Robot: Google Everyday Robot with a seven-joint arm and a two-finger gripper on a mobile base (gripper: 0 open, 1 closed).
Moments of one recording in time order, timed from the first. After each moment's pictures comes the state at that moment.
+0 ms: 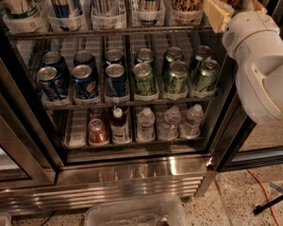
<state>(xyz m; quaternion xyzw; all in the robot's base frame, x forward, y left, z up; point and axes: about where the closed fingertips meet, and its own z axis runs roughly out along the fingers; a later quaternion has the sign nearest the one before) 0.633 -0.226 1.061 -0.03 0.61 0.03 0.79</state>
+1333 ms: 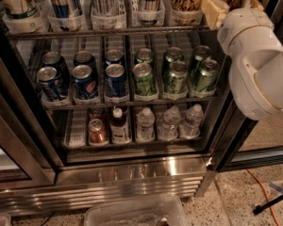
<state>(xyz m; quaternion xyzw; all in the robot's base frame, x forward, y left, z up) 0.644 -0.219 1.060 -0.02 0.62 0.01 0.78</state>
